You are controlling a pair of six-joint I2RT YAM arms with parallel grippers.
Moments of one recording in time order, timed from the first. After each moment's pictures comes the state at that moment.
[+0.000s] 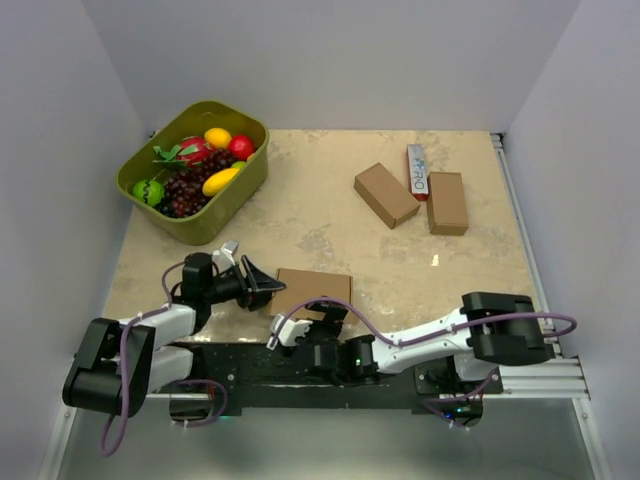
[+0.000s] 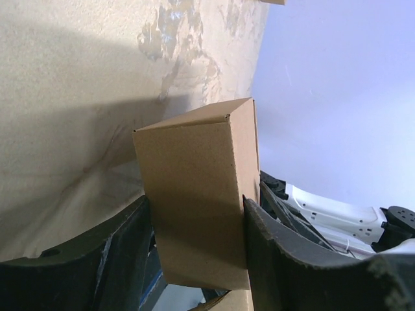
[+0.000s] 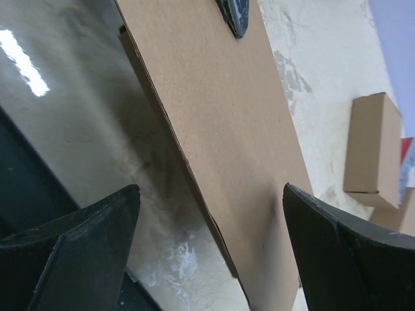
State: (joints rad) left arm -0.16 1.18 0.14 0.50 0.87 -1.15; right arm 1.60 1.56 0.77 0.03 0.94 -0.10
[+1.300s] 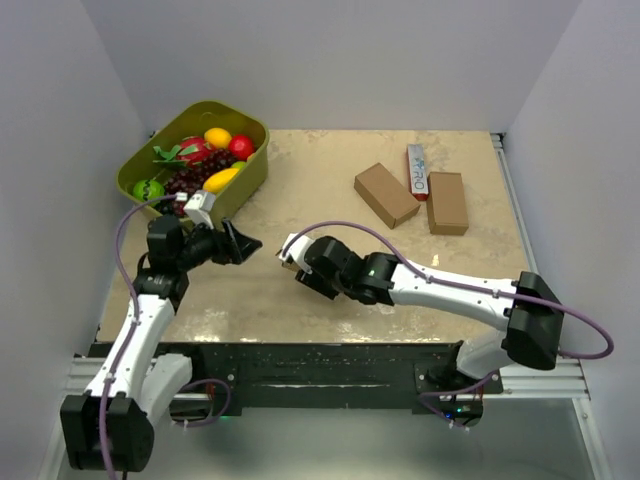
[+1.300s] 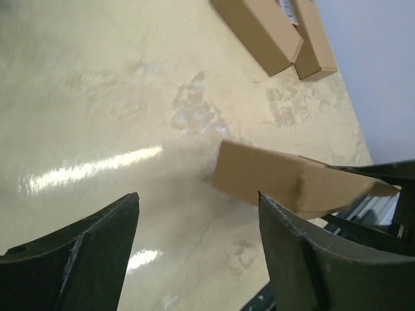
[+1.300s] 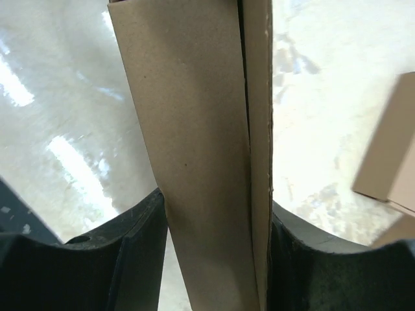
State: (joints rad) left arm 0.04 0.88 0.52 -0.10 0.68 -0.41; right arm 1.15 1.46 1.10 -0.47 0.39 -0.14
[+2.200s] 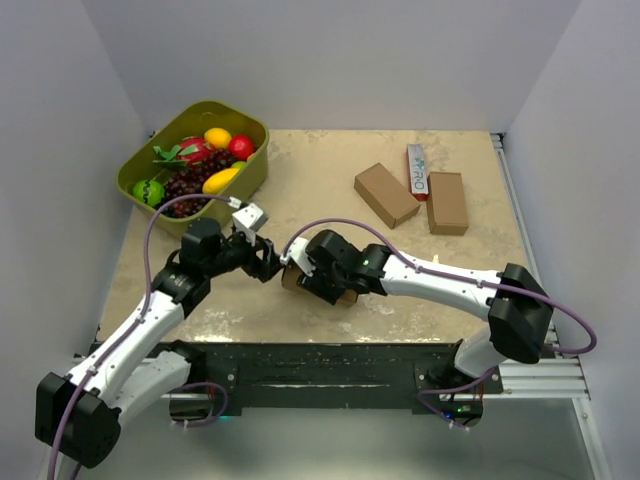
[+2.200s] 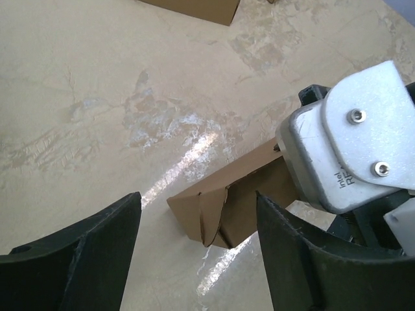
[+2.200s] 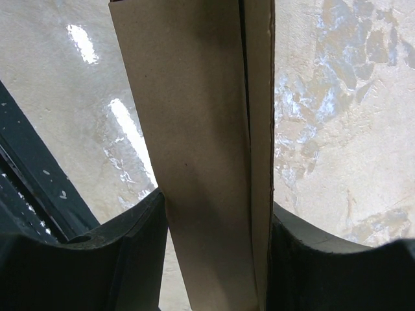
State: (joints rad) left arm -0.40 0.88 0.61 -0.13 0.46 -0.04; right arm 1.04 1.54 1.11 -0.53 0.08 -0.16
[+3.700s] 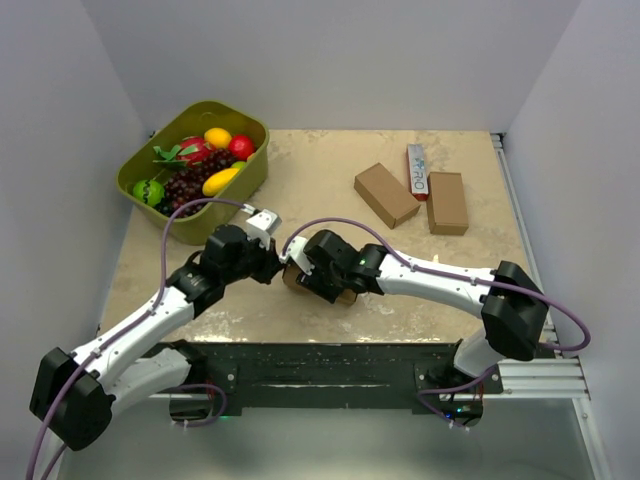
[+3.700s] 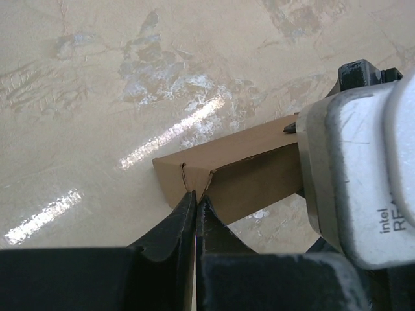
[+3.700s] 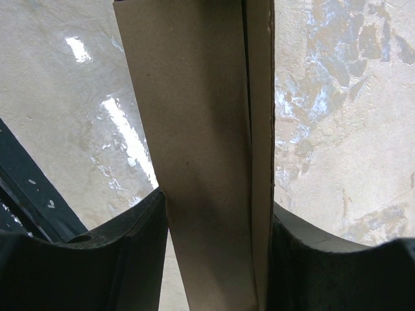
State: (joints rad) left arm -0.57 0.97 0.61 -0.19 0.20 -0.19; right arm 1.03 1.57 1.11 -0.51 0.11 -0.16
